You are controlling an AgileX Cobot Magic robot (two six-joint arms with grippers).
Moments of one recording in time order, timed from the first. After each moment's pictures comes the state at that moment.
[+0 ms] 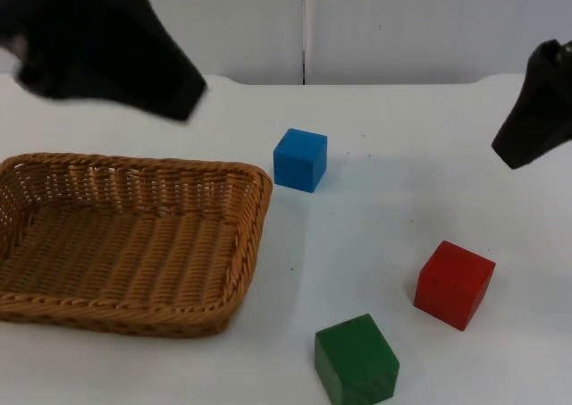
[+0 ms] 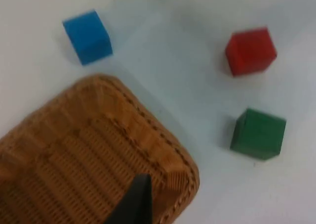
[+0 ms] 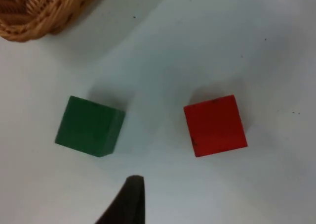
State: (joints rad) right arm 0.42 1.49 -1.11 0.22 0.89 -0.40; left arm -0.50 1.17 -0.96 -0.33 0.84 0.49
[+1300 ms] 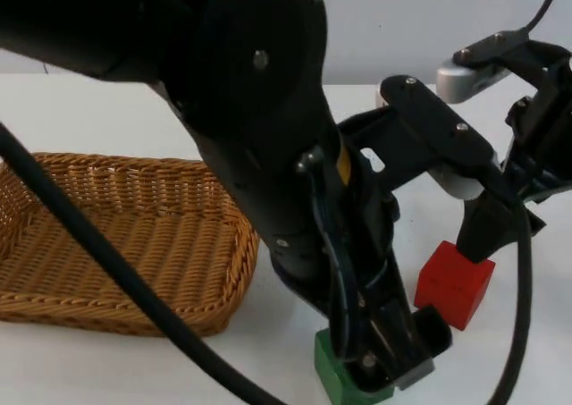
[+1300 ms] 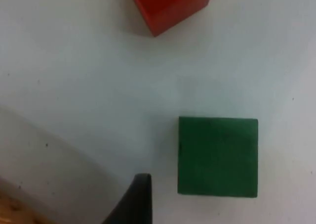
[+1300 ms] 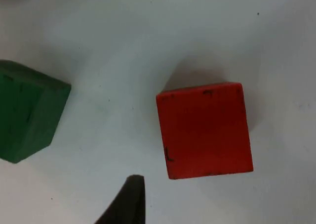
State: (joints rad) right arm 0.43 1.80 -1.12 0.16 0.75 -0.48; left arm -0.94 1.75 -1.02 -0.05 0.54 0.23
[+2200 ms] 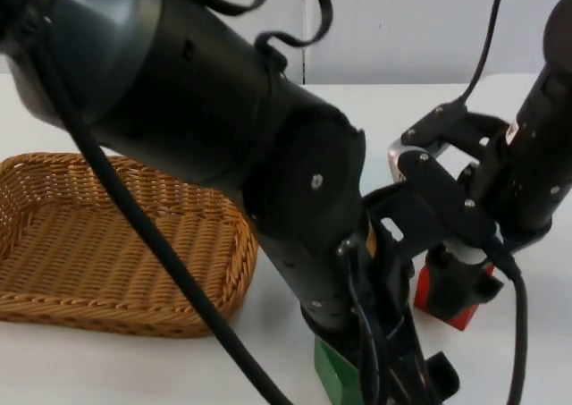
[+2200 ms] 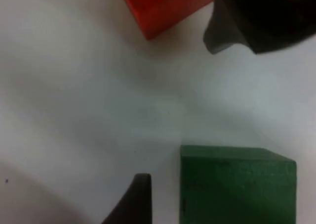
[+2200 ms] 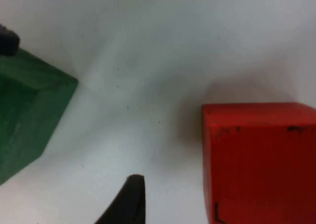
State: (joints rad) right arm 0.49 1.97 -1.12 0.16 0.65 -0.55; left arm -0.94 1.93 -1.02 -0.05 0.37 0.23
